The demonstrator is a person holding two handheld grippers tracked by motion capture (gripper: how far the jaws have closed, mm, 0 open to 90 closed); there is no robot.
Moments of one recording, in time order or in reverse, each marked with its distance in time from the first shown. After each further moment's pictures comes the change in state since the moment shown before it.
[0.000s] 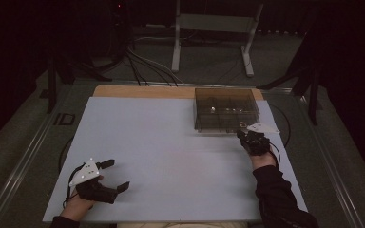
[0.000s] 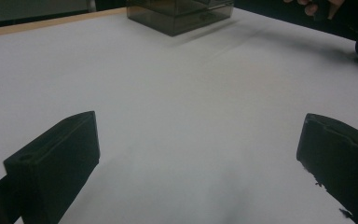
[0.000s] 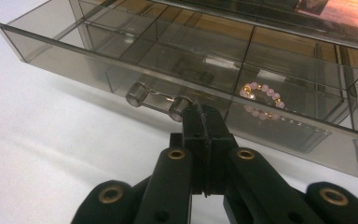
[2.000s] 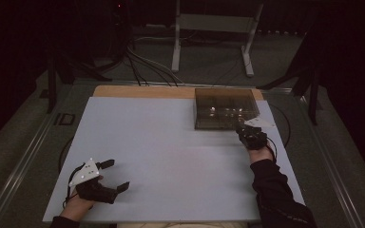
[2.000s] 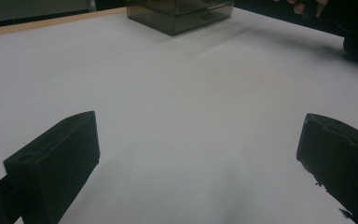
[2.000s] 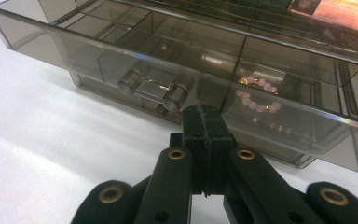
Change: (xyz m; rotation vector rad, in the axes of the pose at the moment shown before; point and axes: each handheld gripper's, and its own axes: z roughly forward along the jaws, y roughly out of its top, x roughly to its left) left arm 0.000 0.000 0.000 0.001 0.000 -0.001; right arm -0.006 0.008 0.019 0.012 -0.028 -0.007
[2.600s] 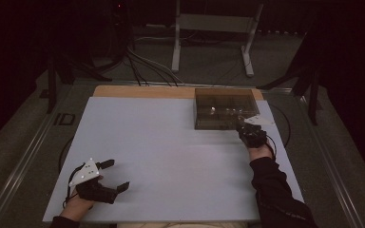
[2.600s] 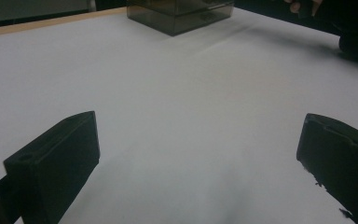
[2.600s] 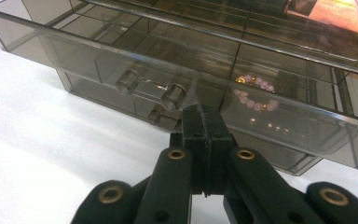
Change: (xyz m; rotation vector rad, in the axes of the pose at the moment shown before) left arm 0.000 0.000 0.000 0.000 0.000 -0.001; right arm -0.004 0.004 0.007 -0.002 -0.011 0.004
